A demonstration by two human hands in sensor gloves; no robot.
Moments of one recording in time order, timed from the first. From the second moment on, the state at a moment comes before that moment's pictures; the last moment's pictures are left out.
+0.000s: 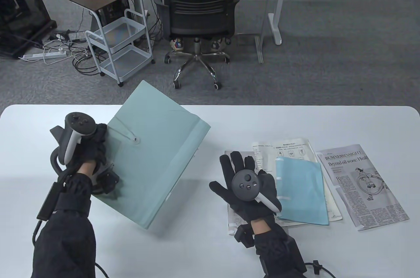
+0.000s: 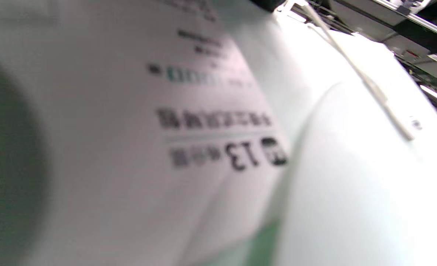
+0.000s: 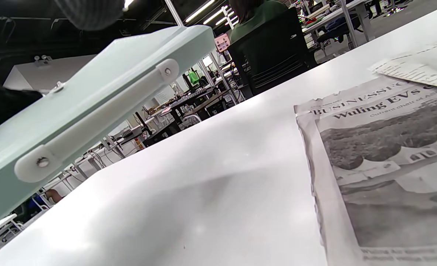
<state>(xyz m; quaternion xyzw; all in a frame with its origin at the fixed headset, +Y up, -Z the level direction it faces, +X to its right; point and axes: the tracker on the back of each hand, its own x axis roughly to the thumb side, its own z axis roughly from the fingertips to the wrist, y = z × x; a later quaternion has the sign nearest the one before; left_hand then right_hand) -0.333 -0.600 -0.417 -0.08 0.25 0.27 0.93 0.089 -0.675 -0.356 0.16 0.04 0.95 0.25</state>
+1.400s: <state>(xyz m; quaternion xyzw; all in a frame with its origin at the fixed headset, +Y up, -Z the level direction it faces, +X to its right) -0.240 -0.739 -0.336 -0.22 0.24 0.35 0.88 0.101 -0.663 -0.349 0.16 0.03 0.94 0.29</state>
